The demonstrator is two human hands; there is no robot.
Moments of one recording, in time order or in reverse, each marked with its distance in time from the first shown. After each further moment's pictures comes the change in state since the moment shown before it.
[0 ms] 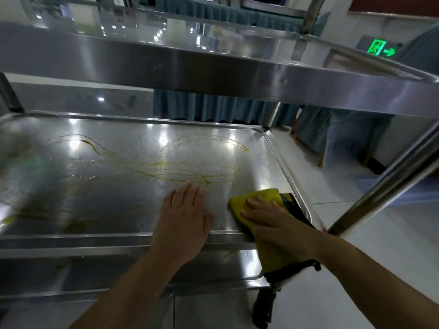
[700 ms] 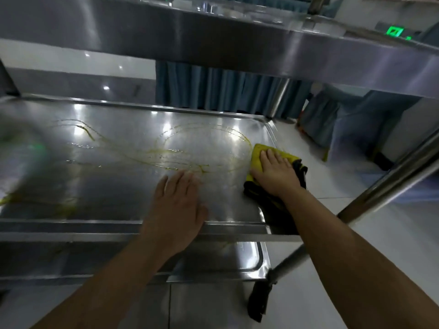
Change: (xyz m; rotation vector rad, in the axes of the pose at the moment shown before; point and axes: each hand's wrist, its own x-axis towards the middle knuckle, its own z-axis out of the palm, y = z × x) left_hand 0.002 0.002 0.004 0.018 0.005 -0.002; right_hand 0.091 0.048 -0.029 -0.352 0.226 0.462
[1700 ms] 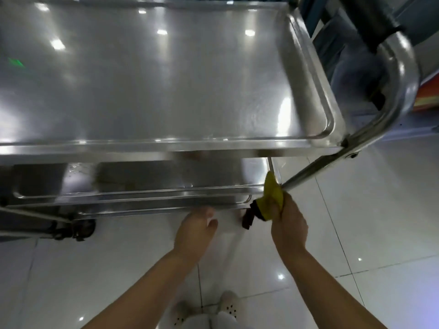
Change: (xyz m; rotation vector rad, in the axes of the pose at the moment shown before) left_hand -0.075 0.075 -0.207 -0.775 -0.538 -0.509; right_hand -0.265 -0.018 -0.137 0.625 0.115 0.410
